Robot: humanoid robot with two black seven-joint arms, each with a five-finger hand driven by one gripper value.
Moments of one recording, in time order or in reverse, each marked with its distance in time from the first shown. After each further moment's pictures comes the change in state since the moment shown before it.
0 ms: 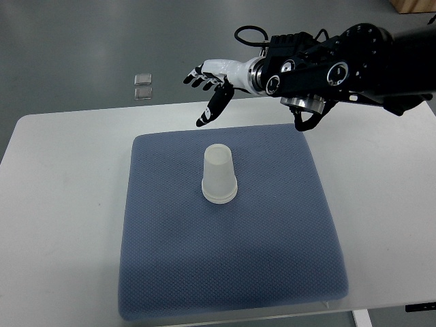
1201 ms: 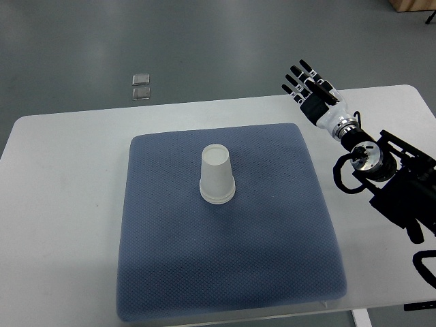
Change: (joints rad) left arm 0.001 0.000 0.000 -0.001 0.000 0.000 0.000; right arm -1.044 0.010 1.430 -0.619 0.032 0.484 0.182
